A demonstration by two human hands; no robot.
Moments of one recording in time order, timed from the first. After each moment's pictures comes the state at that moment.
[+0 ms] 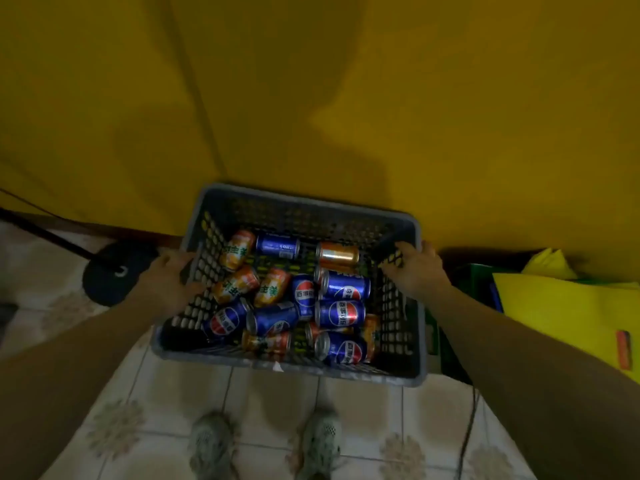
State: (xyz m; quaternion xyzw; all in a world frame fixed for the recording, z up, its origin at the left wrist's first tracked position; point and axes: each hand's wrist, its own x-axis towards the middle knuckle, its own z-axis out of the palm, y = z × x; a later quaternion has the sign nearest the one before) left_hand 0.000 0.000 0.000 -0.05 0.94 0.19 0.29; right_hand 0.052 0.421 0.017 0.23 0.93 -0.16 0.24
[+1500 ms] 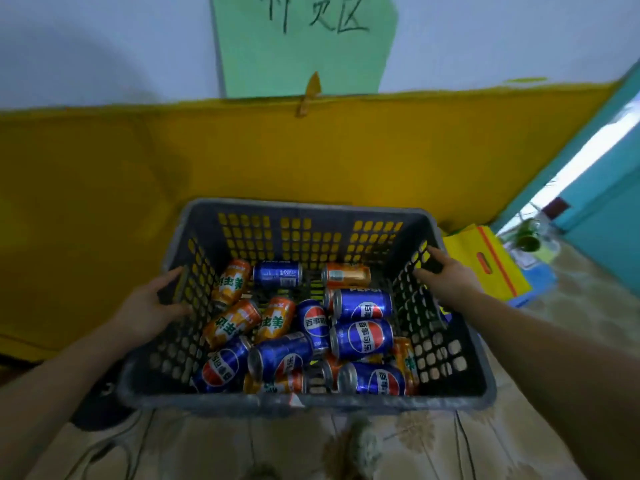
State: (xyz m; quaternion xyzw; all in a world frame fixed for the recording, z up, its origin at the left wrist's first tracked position) left_hand 0.022 -0.020 0.213 0.08 0.90 0.35 0.26; right_hand 0.238 0.386 0.210 0.48 0.84 -0.25 0.03
